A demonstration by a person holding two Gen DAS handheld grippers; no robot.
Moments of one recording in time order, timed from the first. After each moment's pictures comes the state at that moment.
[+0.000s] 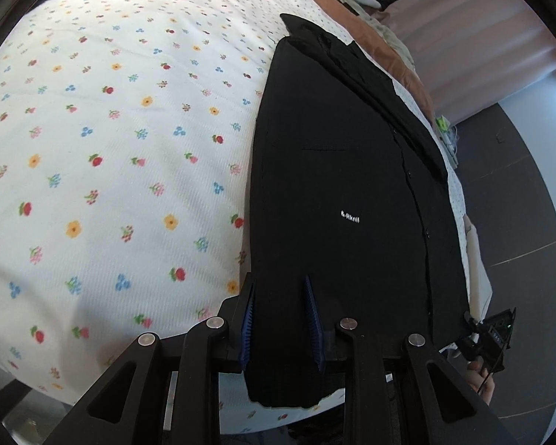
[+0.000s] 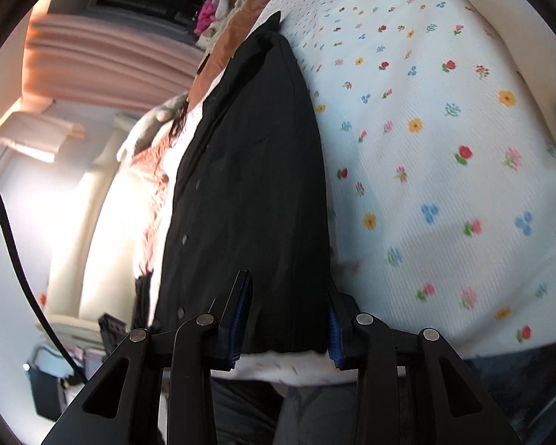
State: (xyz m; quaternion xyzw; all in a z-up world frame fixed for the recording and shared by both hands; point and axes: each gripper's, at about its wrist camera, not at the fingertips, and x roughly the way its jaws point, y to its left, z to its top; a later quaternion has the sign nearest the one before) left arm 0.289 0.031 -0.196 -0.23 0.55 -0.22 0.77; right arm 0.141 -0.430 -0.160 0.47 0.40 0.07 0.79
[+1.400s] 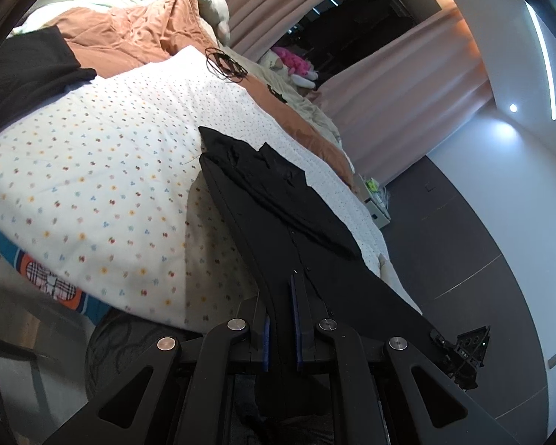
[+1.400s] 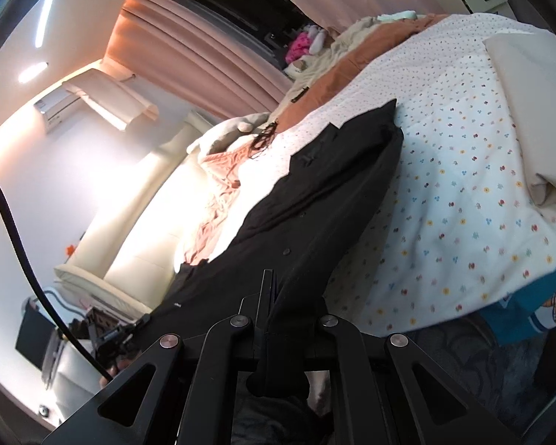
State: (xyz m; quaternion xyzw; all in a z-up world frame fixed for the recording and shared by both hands) left arm 0.103 0.103 -0.040 -0.30 0.38 -0.27 0.83; right arm 0.033 -0.359 -0.012 0.37 0.30 0.14 0.87
